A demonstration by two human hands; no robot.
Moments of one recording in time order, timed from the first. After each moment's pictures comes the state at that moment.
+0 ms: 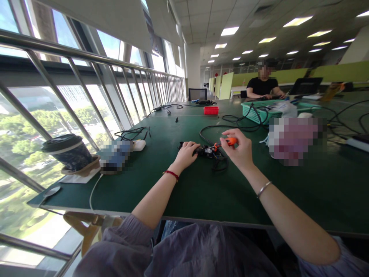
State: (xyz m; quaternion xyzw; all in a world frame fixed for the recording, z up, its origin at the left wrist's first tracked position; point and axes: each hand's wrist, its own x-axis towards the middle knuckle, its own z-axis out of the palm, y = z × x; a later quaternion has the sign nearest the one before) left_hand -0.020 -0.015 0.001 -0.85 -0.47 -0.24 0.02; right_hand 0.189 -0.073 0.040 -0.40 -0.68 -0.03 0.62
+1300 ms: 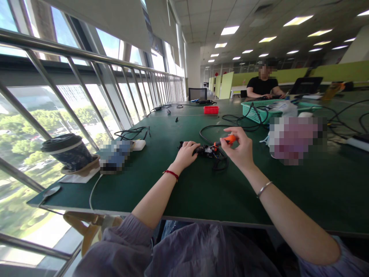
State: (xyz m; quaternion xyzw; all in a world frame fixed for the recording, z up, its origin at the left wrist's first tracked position) left_hand -0.020 -0.017 0.002 -0.85 -0.47 -0.23 0.03; right_hand 0.188 -0.074 0.041 -0.39 -0.67 -0.04 0.63
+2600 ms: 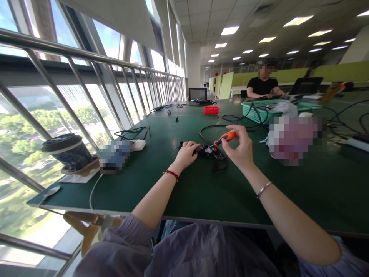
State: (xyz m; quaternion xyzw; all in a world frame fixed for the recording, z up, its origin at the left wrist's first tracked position) left_hand -0.020 -0.017 0.003 -0.85 -0.47 -0.24 0.02; right_hand 0.189 -0.072 0.040 -0.39 -0.67 -0.04 0.63
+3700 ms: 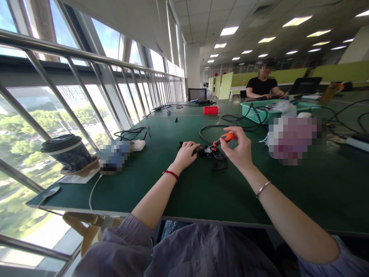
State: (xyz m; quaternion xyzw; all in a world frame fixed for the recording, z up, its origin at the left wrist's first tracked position) left_hand -0.020 -0.015 0.001 -0.85 -0.47 -0.24 0.03; right_hand 0.187 -0.073 0.039 -0.39 -0.67 -0.05 0.63
